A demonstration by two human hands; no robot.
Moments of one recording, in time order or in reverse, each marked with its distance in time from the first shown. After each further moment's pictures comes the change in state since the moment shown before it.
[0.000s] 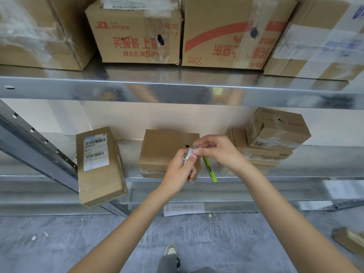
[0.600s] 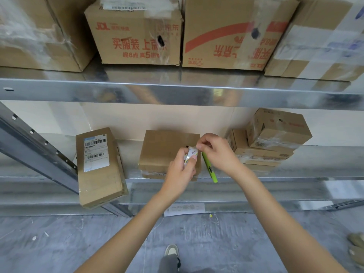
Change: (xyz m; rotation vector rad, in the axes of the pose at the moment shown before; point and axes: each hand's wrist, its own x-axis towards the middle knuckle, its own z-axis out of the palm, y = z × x) left_hand -0.002 -0.002 0.003 0.051 0.074 0.061; right_hand 0.006 0.004 0.009 -0.414 0.141 -0.173
